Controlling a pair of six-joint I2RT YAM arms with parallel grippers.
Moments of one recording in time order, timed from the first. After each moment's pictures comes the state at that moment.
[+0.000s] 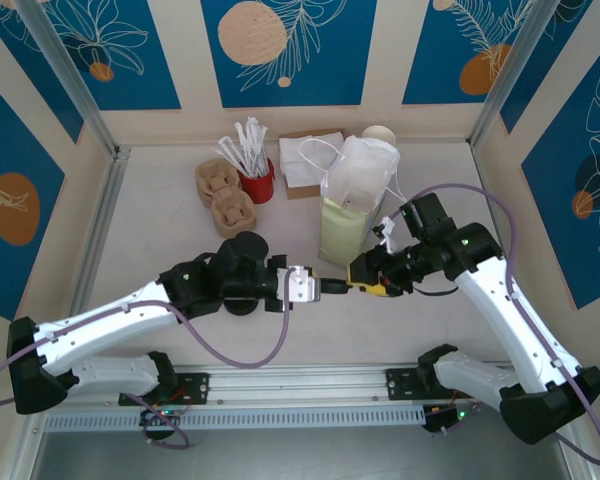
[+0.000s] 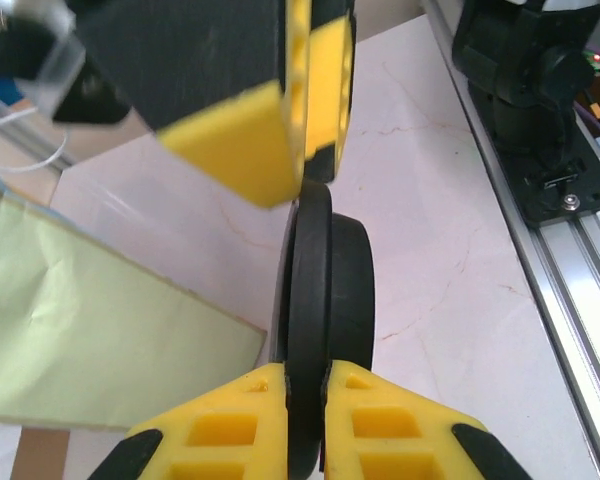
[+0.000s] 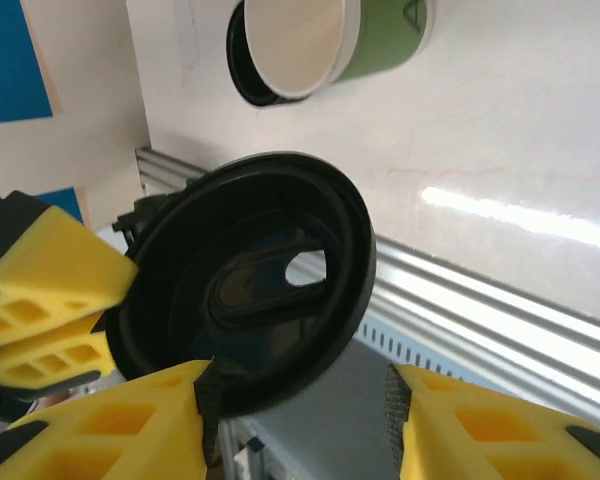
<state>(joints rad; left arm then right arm) -1.05 1.13 1.01 -0.38 0.25 0.61 0.42 1.04 1.19 -1.28 -0.70 0.58</state>
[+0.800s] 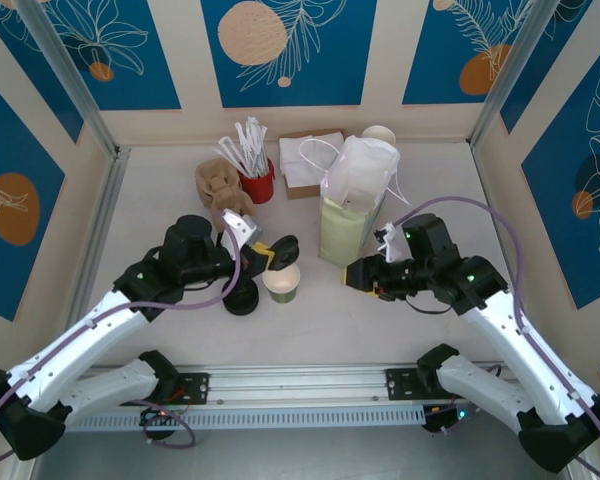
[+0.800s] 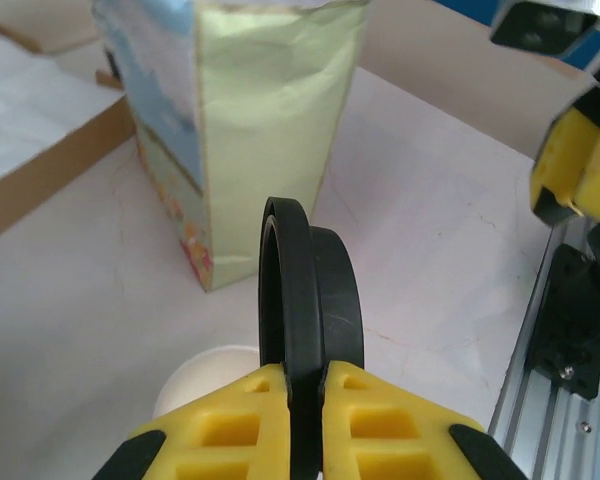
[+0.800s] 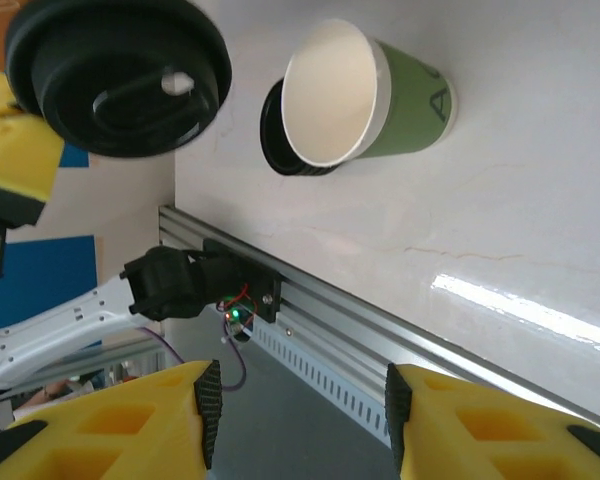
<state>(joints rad) -0.70 0.93 0.90 -0.44 0.32 -0.09 0.54 0.86 0.97 -0.94 -0.59 0.78</state>
